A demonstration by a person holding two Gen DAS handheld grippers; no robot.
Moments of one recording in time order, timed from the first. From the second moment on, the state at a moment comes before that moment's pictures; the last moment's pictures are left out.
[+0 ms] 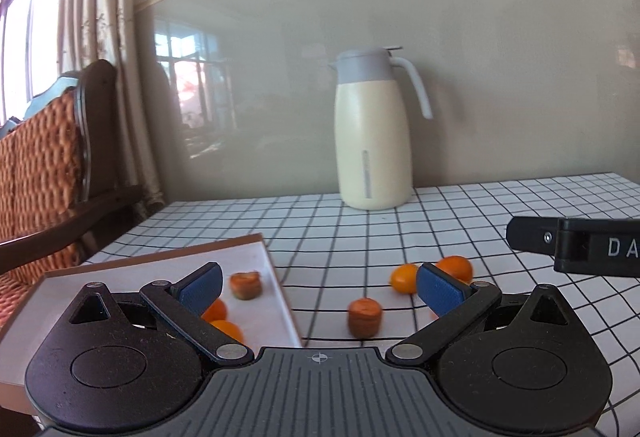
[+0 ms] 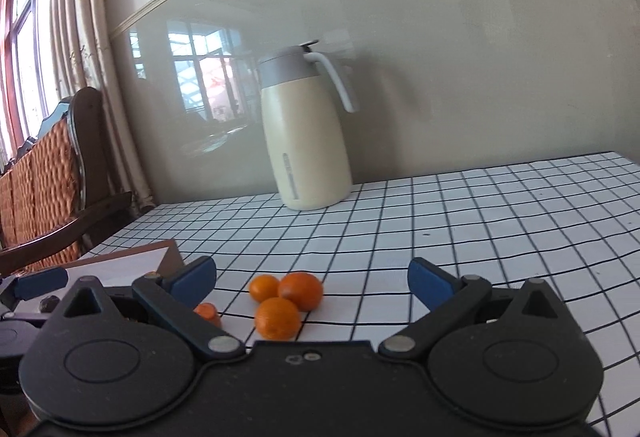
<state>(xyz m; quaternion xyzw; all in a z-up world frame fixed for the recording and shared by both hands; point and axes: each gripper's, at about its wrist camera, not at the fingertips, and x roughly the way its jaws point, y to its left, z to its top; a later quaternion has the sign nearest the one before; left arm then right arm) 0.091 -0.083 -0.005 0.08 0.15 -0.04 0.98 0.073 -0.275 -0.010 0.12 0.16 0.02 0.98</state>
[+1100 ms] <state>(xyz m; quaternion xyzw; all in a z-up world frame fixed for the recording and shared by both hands) 0.130 -0.155 -0.041 0.06 0.24 -0.11 0.96 0.065 -0.321 -0.016 0.14 0.17 -0.02 0.98</state>
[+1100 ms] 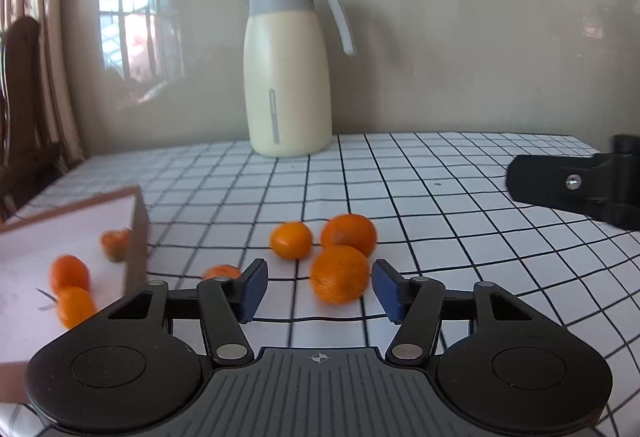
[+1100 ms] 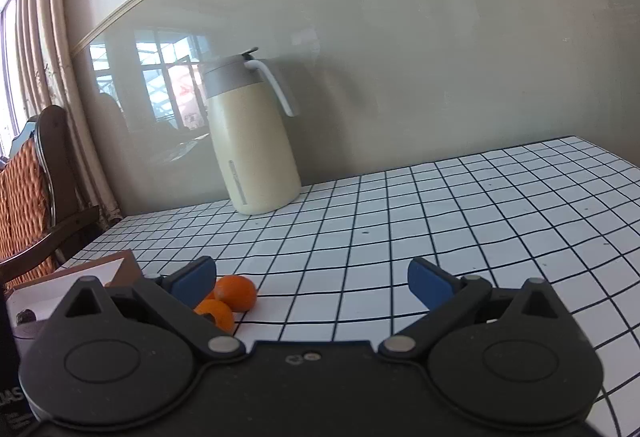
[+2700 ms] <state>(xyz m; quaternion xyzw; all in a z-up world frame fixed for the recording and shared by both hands) 0.149 -0.123 -0.057 0.05 0.25 -0.06 0.97 0.153 -0.259 -0.045 0.12 0.27 0.04 0.95</state>
